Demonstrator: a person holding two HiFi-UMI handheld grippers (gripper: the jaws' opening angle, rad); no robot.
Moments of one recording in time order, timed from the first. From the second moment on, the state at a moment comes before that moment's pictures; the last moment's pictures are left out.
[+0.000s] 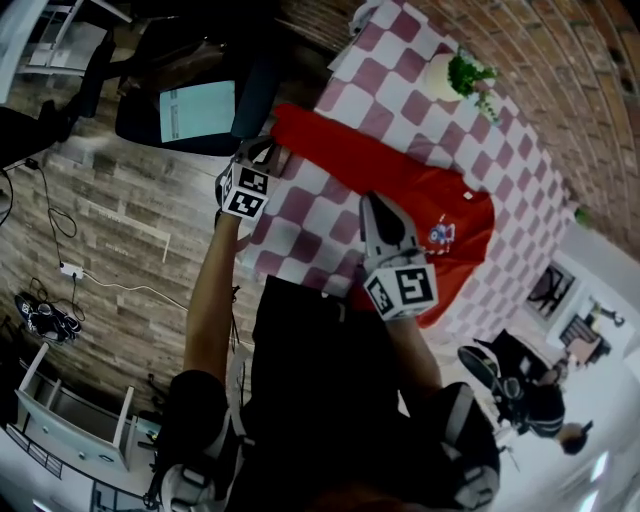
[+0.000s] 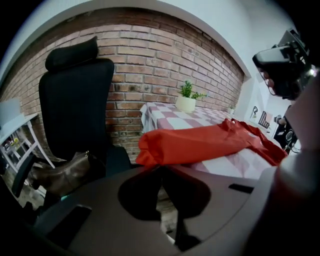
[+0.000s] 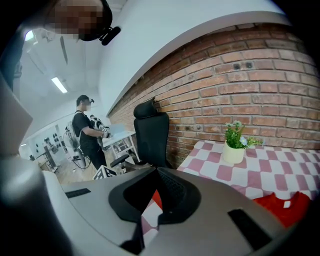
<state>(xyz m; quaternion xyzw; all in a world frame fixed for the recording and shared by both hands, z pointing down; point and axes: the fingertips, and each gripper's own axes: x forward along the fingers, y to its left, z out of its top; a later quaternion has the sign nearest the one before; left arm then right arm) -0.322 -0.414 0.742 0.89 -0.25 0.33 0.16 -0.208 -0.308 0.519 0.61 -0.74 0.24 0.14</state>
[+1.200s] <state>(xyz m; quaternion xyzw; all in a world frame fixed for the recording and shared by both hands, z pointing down) -0.133 -0.245 0.454 0.94 -0.21 0.21 -0.16 -0.013 -0.042 0.434 0.79 -0.58 0.20 0.03</state>
